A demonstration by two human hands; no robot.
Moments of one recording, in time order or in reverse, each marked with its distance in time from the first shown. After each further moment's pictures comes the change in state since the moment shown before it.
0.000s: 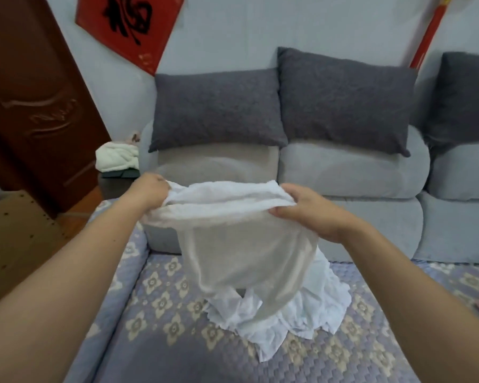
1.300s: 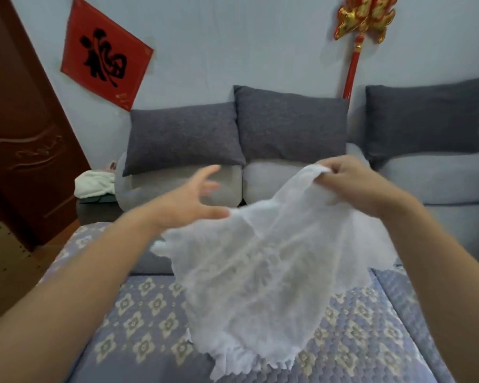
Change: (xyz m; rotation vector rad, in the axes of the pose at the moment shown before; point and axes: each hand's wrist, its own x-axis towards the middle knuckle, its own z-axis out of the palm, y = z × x) left_hand -0.197 0.081 0.078 0.093 -0.609 0.576; right_hand -0.160 -0.025 -0.138 -0.250 0.384 -0.148
